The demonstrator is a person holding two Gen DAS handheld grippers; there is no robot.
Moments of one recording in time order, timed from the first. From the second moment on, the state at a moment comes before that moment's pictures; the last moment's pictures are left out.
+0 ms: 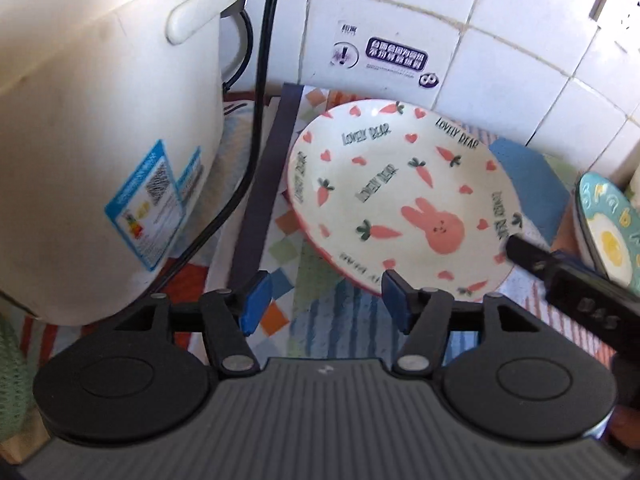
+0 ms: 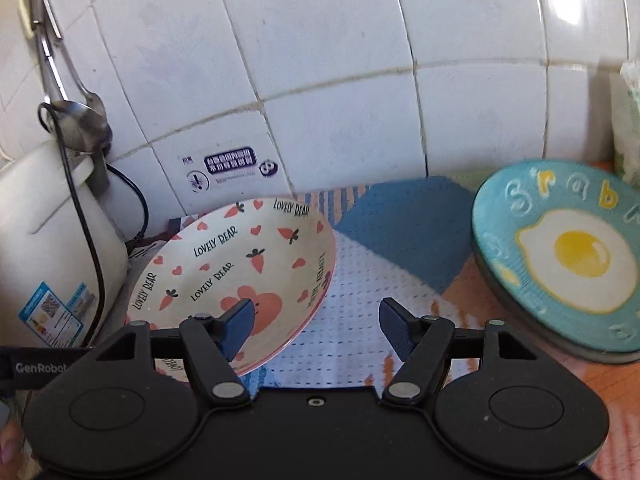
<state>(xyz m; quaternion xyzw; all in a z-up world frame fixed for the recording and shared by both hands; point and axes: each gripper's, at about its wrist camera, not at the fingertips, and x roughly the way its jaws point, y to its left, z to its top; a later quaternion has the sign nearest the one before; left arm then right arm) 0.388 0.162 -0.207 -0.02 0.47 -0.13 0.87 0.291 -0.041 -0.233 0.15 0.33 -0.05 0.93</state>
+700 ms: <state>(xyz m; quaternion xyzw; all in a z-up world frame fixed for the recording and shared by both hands) 0.438 0.156 -0.227 -0.03 0.47 -0.11 0.87 0.302 -0.056 -0.264 0.33 0.35 -0.07 0.88</state>
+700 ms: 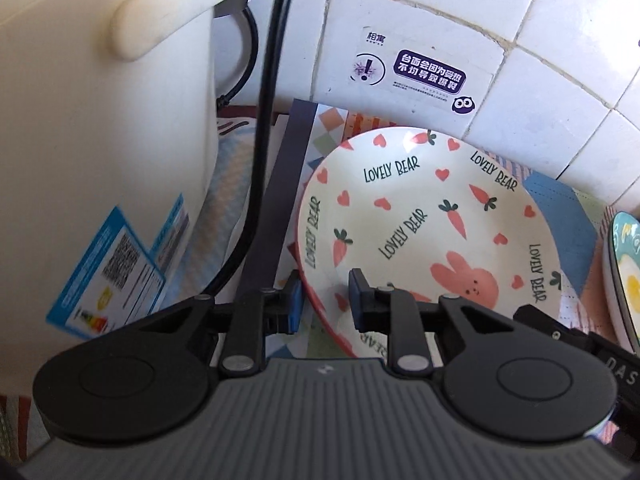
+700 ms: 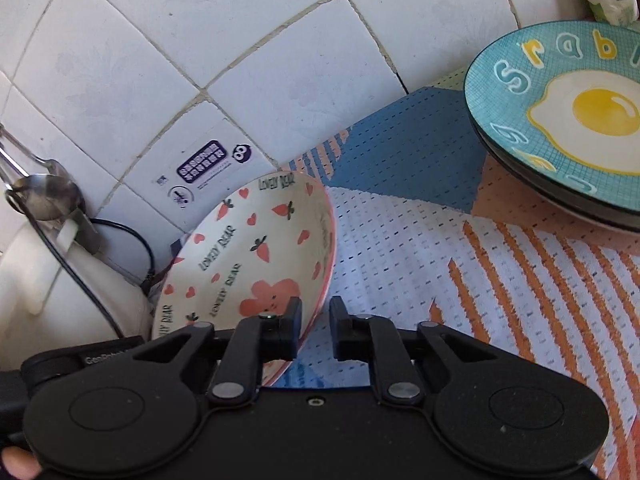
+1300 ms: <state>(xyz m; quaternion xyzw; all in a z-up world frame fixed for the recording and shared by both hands) 0.435 0.180 -0.221 -0.03 0.52 -0.20 0.83 0.301 -0.077 -0.242 0.30 0.35 -0.05 0.89</state>
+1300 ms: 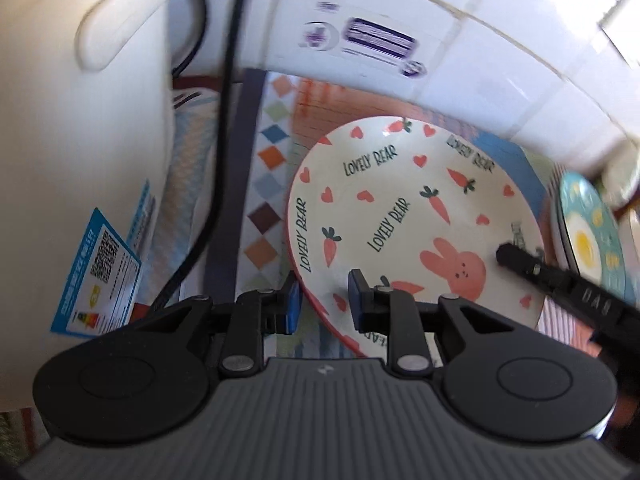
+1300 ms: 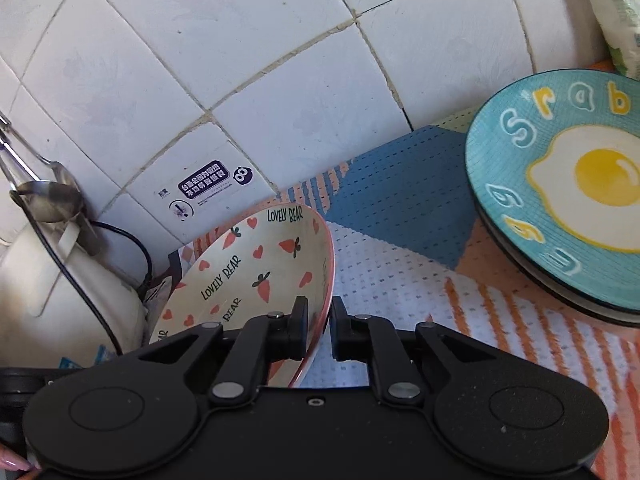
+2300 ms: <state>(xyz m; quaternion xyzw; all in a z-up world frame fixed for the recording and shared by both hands) 0.415 0.164 -0.156 0.02 0.47 -0.36 0.81 0.173 -0.160 -0.156 0.30 0.31 -0.14 0.89</state>
